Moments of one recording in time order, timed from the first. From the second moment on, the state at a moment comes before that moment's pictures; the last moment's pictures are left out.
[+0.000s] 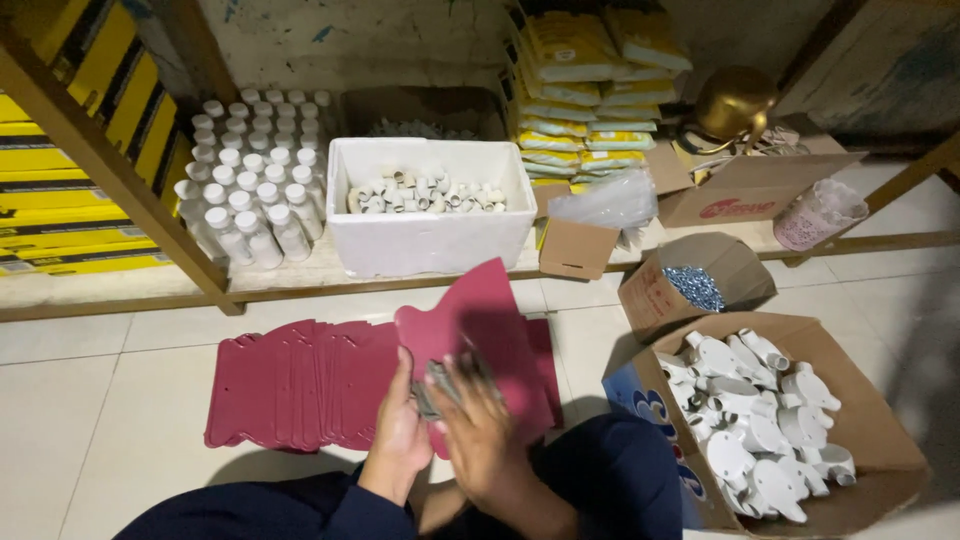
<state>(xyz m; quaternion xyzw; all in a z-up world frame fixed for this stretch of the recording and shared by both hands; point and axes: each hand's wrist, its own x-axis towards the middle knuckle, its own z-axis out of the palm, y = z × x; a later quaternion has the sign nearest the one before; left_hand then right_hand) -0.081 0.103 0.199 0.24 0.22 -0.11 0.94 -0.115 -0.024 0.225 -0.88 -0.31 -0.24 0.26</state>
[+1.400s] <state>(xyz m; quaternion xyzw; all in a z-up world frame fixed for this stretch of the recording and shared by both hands) -0.075 0.155 0.211 0.85 -0.14 0.27 0.43 -0.010 -0.144 0.161 -0.49 0.26 0.14 0.82</state>
